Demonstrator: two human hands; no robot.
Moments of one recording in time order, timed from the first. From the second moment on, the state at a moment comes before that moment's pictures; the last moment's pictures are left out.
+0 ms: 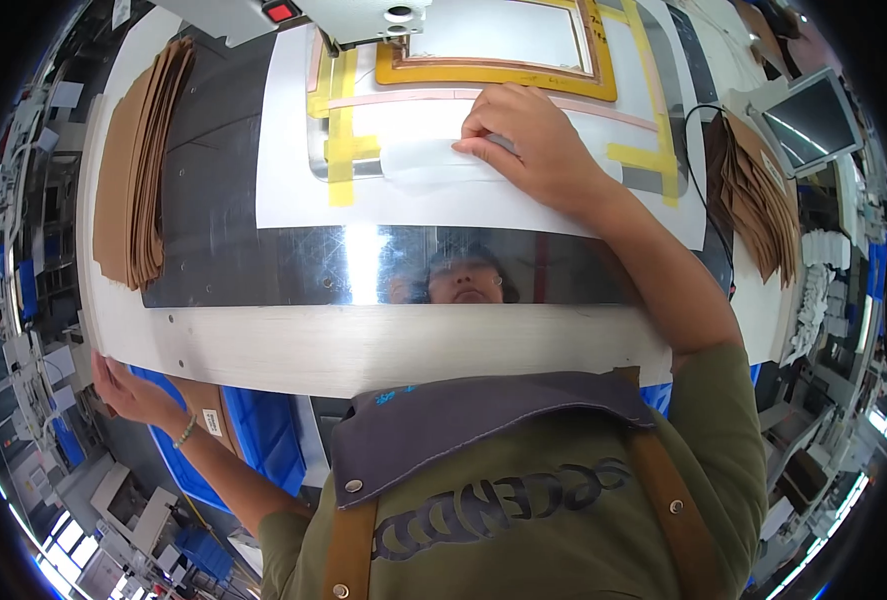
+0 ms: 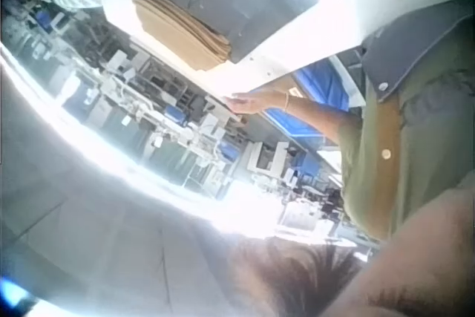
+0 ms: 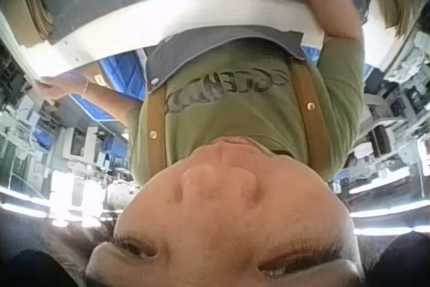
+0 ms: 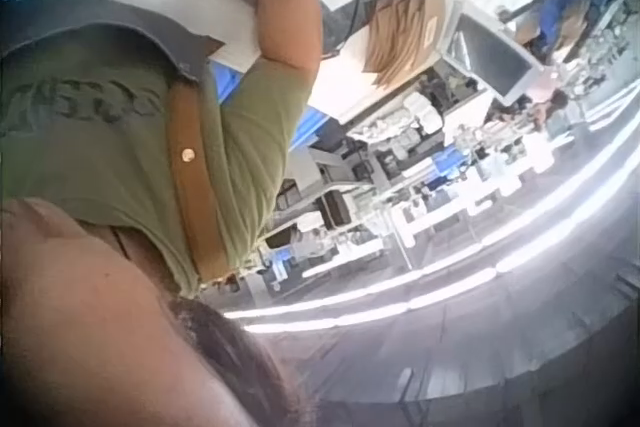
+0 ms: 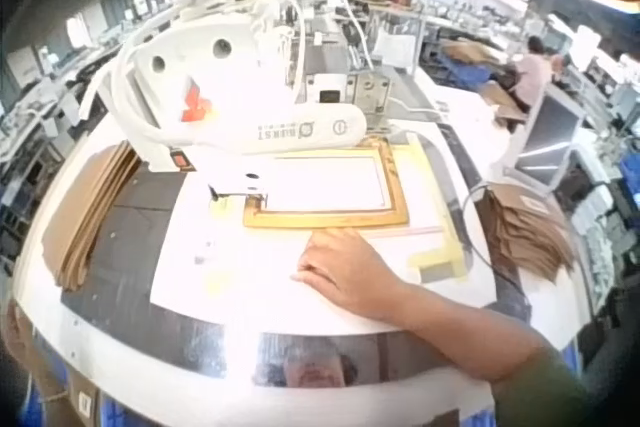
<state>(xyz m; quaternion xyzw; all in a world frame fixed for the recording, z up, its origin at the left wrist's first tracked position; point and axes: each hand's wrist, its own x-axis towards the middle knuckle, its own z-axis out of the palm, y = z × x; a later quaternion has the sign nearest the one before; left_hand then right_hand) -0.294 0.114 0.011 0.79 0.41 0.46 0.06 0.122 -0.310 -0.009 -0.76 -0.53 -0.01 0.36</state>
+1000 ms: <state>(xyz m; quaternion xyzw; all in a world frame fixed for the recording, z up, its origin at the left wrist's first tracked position) 0.017 -0.069 0.004 0.94 -0.15 0.15 0.25 0.173 -0.302 0.020 -0.75 -0.44 0.09 0.49</state>
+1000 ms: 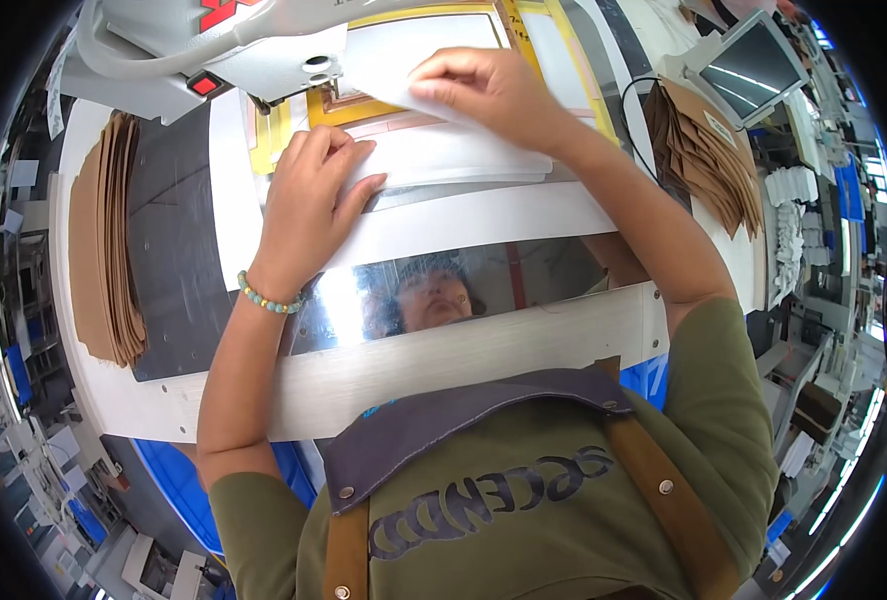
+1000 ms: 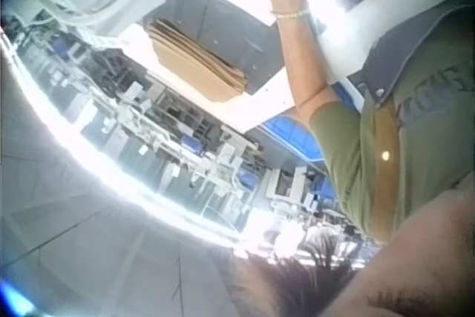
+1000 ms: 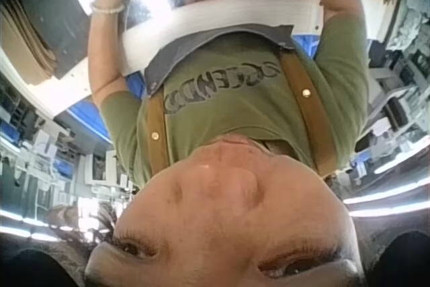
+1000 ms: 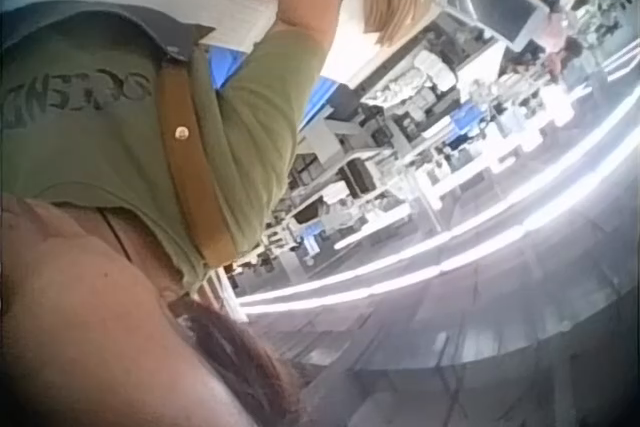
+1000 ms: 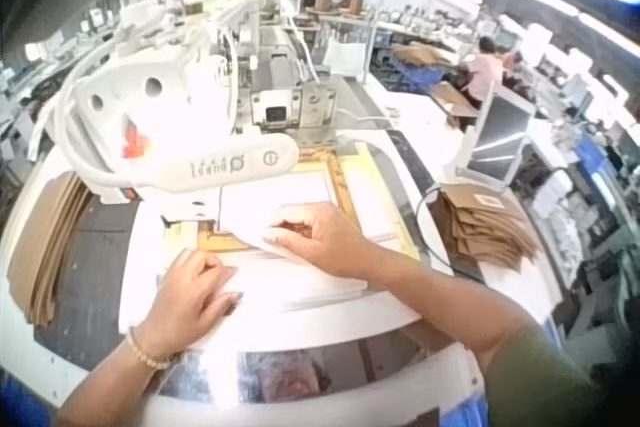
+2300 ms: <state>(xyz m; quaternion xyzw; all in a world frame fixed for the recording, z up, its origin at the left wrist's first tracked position) 0.031 -0.030 0.000 0.98 -0.12 0.09 0.09 0.272 -0.308 0.052 -0.82 -0.39 0.20 0.37</state>
